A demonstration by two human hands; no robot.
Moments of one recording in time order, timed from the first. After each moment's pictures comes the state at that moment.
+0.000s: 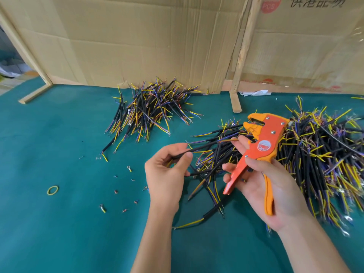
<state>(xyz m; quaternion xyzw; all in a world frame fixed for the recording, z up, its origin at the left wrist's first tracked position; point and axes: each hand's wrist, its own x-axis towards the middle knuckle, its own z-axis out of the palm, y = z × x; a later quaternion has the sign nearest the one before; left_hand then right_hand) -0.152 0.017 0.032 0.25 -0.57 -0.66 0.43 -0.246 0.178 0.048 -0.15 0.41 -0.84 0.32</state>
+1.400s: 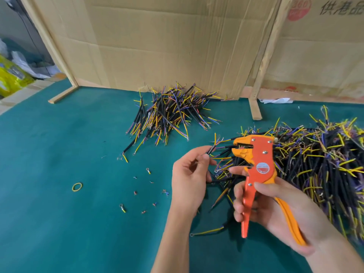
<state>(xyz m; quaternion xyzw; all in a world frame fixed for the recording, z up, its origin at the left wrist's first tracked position) -0.154 0.012 0.029 0.20 -0.62 -0.66 0.38 -0.239 0.176 0.052 -0.20 0.42 -0.71 0.52</state>
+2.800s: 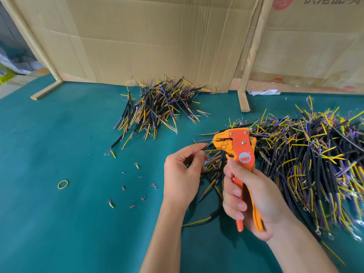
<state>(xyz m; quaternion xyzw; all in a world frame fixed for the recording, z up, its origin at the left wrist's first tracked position) -0.157 0.020 0.029 0.22 -0.68 -0.60 0.37 -0.216 0.156 0.052 -0.13 0.46 -0.76 0.45</state>
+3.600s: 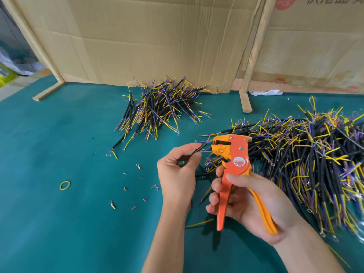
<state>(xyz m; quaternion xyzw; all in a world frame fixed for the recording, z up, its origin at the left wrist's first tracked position) -0.155 0.020 0.034 0.28 -0.59 -0.63 0.42 -0.224 0.159 0.045 -0.13 0.36 -0.74 0.56</state>
